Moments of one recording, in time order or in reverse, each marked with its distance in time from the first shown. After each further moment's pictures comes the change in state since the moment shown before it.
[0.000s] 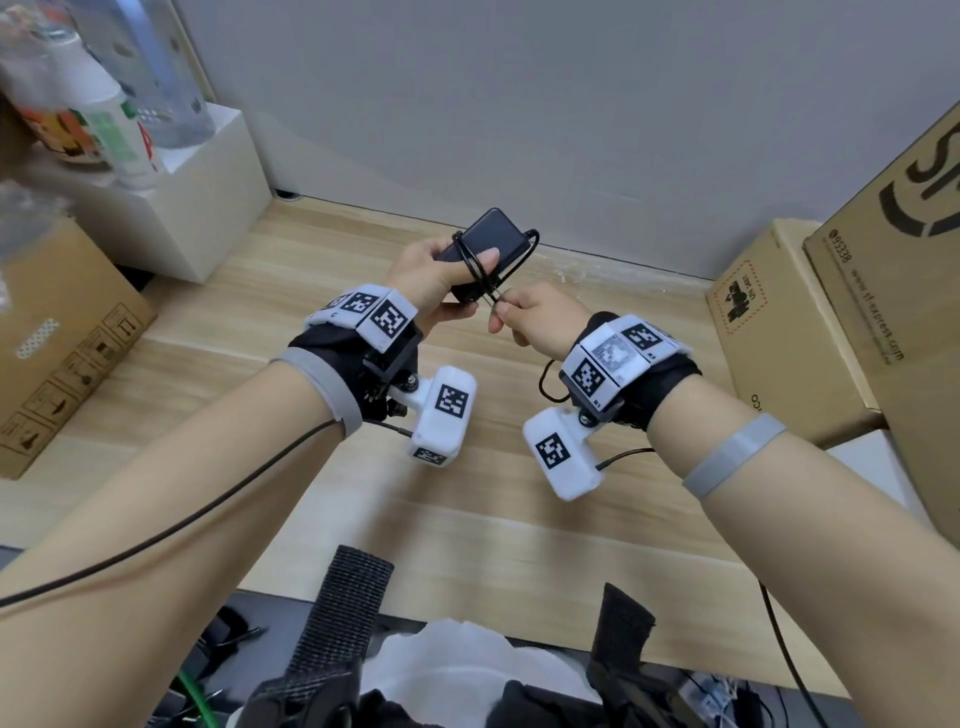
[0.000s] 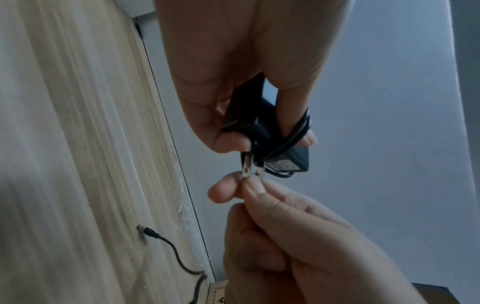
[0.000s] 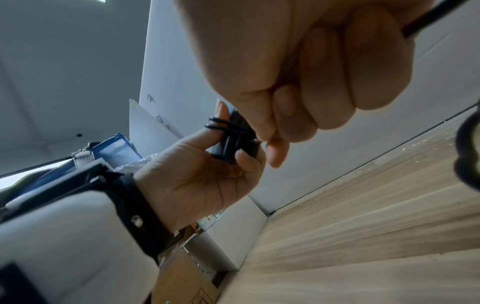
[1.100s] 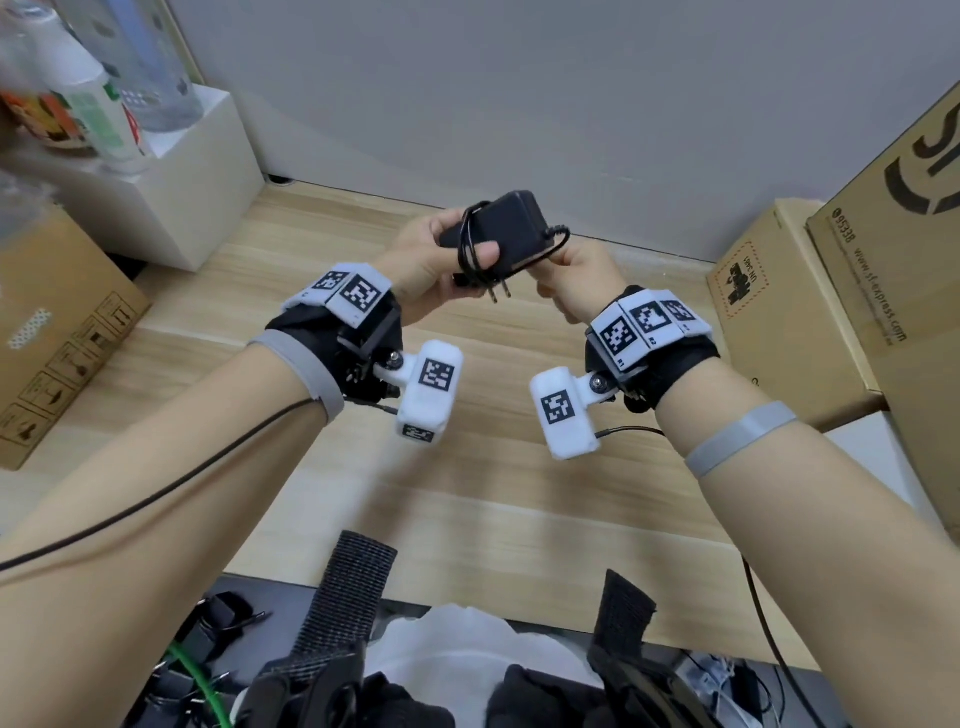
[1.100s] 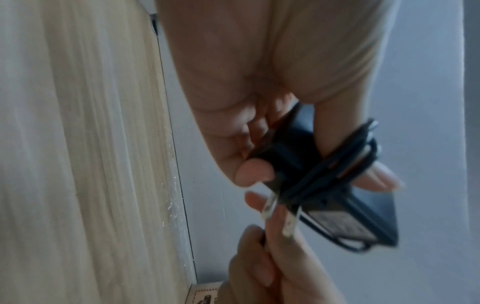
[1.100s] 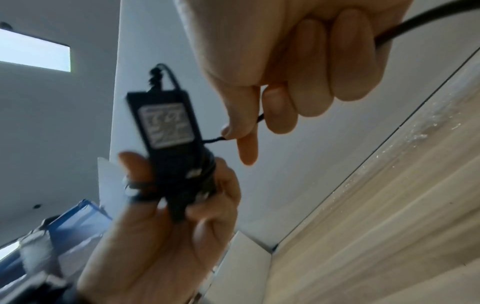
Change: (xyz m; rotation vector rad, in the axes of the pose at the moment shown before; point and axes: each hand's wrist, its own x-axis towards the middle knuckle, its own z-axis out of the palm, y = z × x) left_hand -0.004 0.006 -0.003 -0.067 -0.288 0.078; right_hand -0.006 0.015 -0.014 0.465 0.305 -0.006
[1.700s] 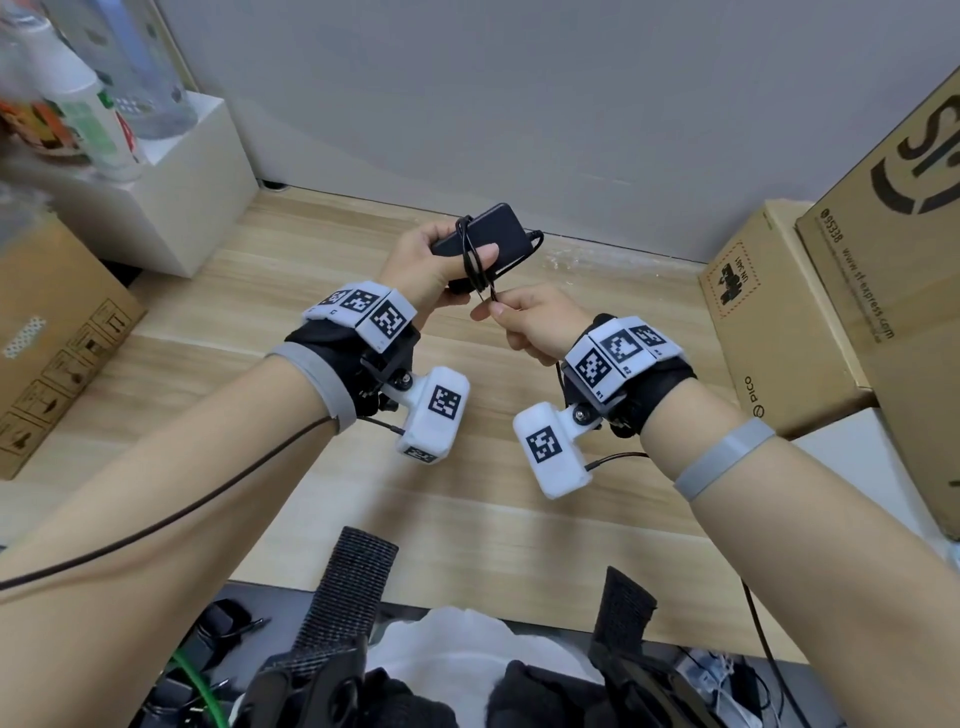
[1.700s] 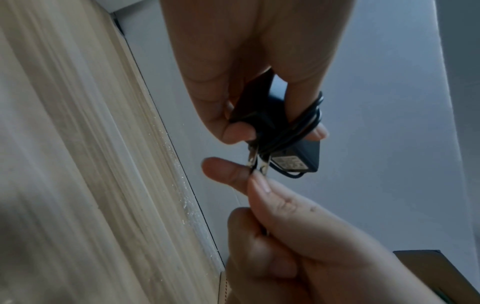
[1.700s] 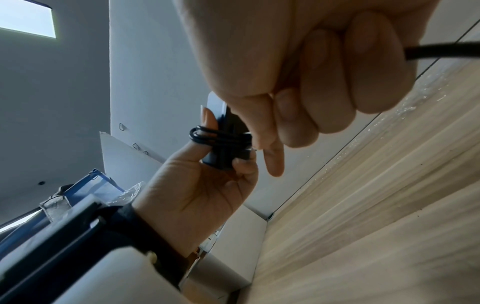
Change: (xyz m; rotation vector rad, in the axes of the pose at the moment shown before) left_hand 0.002 -0.008 0.006 0.121 0.283 0.011; right_hand -0.011 0.010 0.026 -0.104 -0.250 0.163
